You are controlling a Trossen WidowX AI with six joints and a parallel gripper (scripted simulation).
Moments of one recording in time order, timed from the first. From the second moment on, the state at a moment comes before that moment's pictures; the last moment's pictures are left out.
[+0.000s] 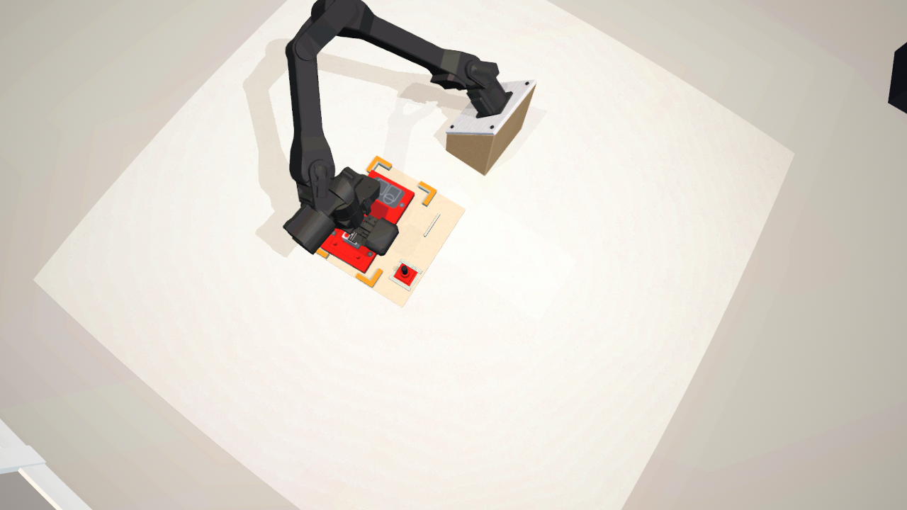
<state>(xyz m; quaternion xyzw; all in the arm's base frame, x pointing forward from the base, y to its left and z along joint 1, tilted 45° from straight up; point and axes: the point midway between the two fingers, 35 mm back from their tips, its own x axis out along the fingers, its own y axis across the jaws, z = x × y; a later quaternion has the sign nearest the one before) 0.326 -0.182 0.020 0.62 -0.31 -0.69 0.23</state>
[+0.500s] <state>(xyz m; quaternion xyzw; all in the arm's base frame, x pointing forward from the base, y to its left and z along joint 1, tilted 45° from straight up) 0.326 -0.182 0.019 0.62 -0.31 -0.69 0.23</state>
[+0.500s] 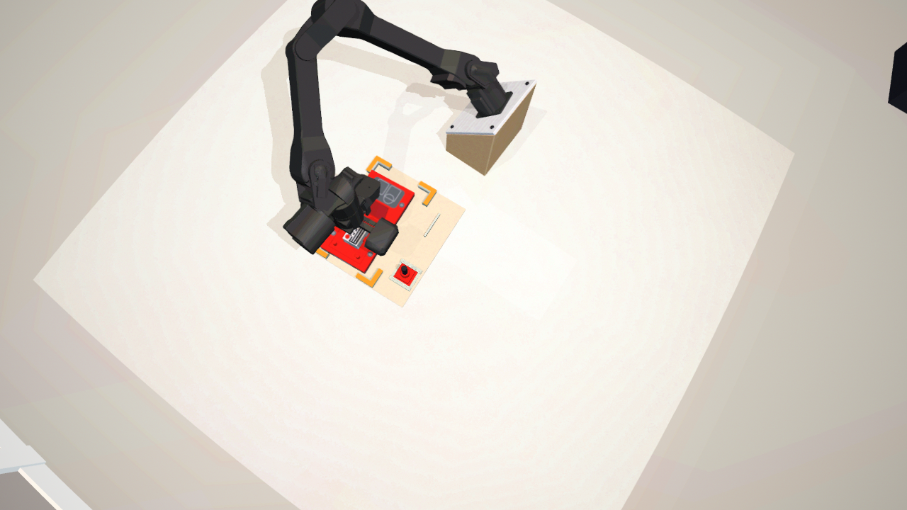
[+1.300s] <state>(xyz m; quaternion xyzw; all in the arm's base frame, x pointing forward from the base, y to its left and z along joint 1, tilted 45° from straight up) 0.326 -0.172 0.028 0.62 -0.30 -0.69 0.23</state>
